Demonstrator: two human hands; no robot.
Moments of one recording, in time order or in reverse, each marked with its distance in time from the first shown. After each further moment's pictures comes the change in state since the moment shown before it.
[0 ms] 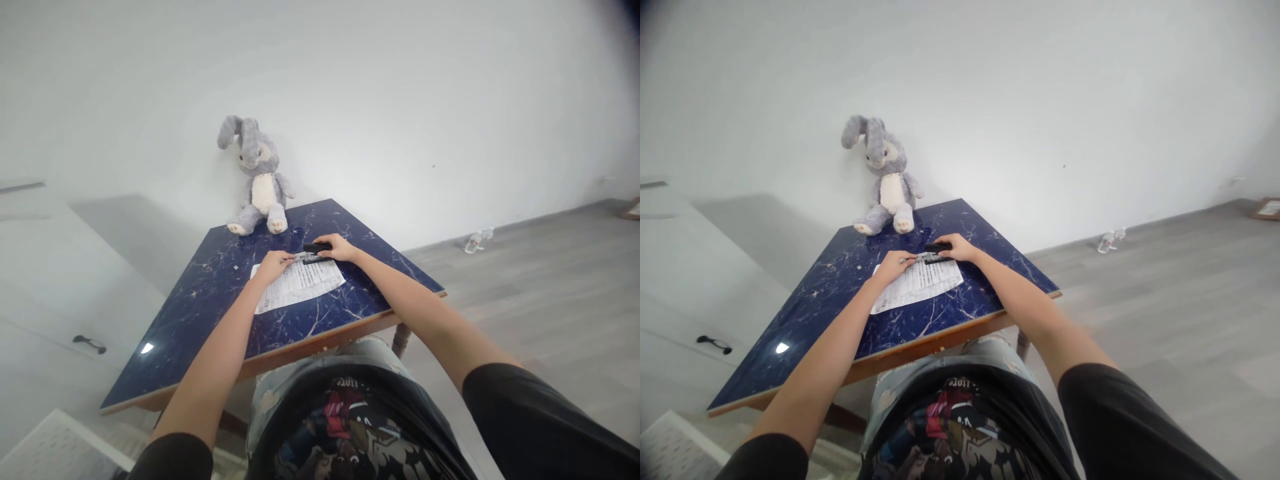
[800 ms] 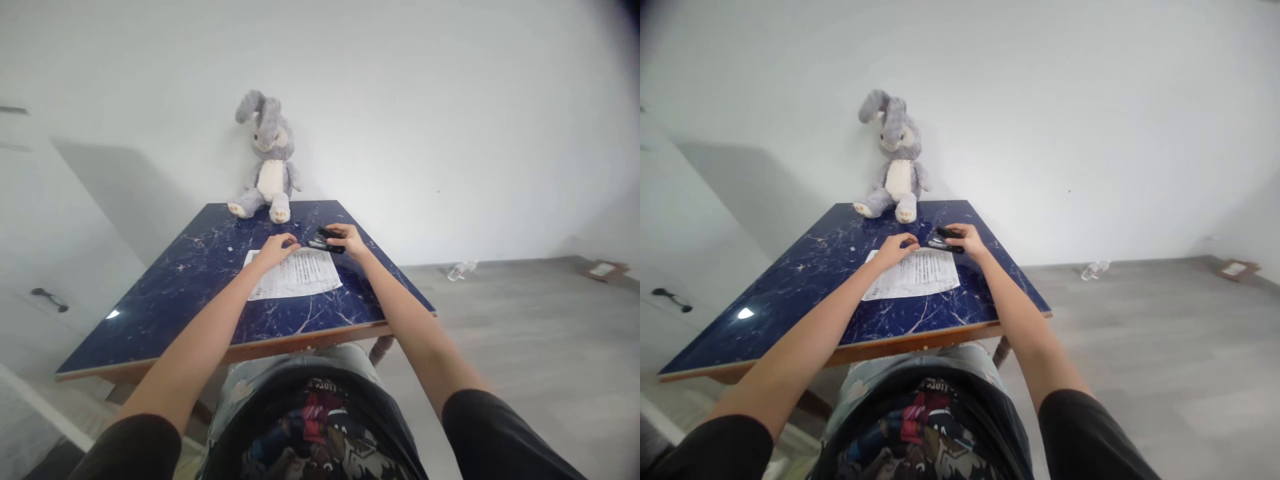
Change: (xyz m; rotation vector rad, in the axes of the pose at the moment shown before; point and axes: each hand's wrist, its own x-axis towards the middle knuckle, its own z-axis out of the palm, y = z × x) left_hand 0.003 0.013 0.006 -0.104 0.129 -0.013; right_hand 0.000 -0.013 -0.018 0.505 0.206 0.196
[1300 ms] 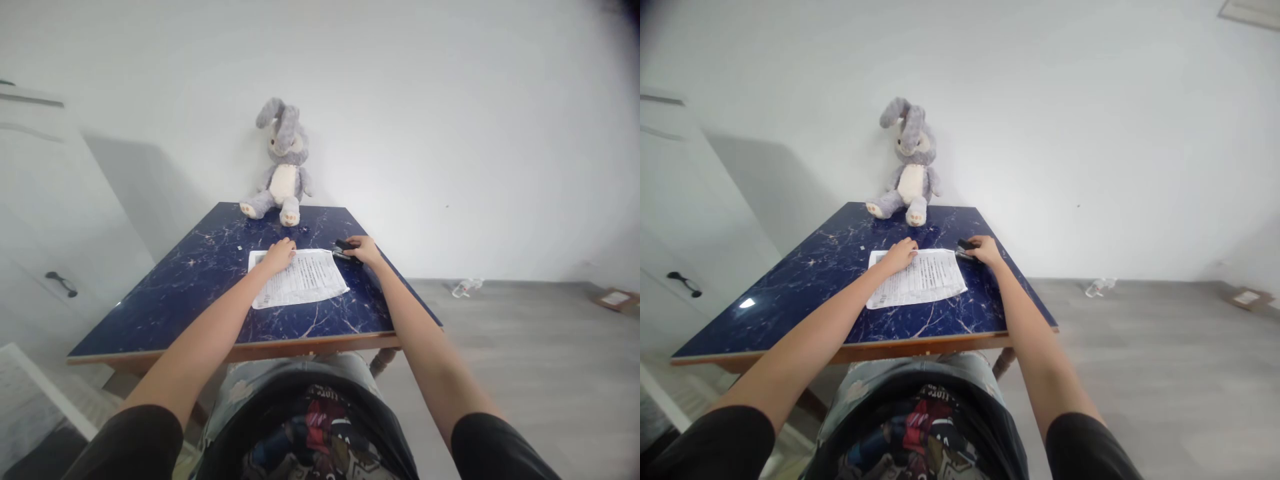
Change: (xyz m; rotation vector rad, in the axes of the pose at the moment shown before) left_hand -0.007 -0.002 -0.002 0.404 -0.119 -0.167; right_hand 0.002 0.013 -0.036 -0.534 0.145 0.208
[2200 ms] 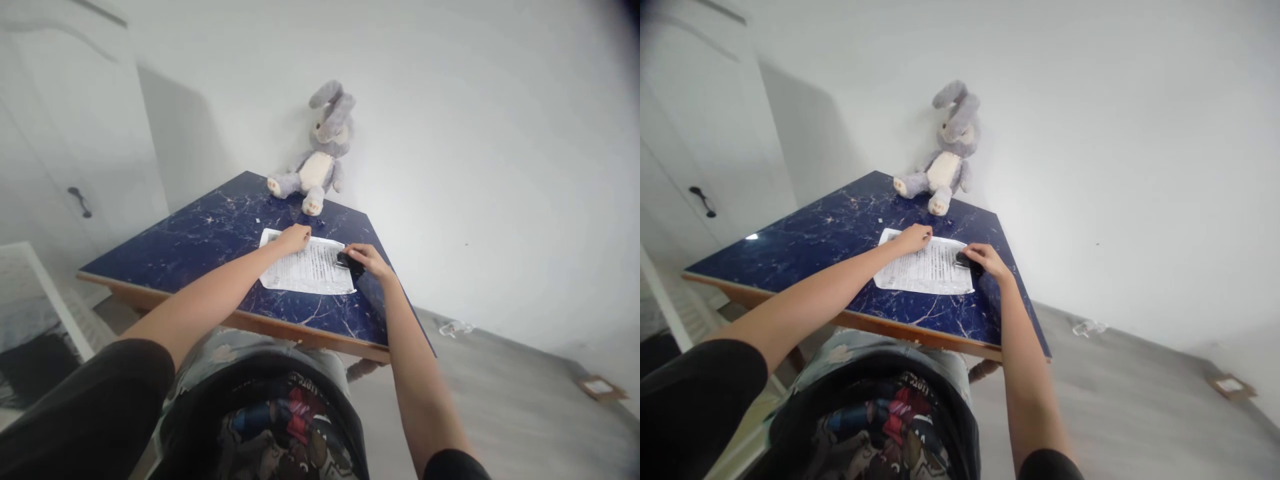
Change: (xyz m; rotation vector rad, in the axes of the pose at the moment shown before) left_hand -0.007 -0.001 0.000 -0.225 0.125 -0.102; right_hand -0.026 -0.054 0.014 -0.015 -0.474 -0.258
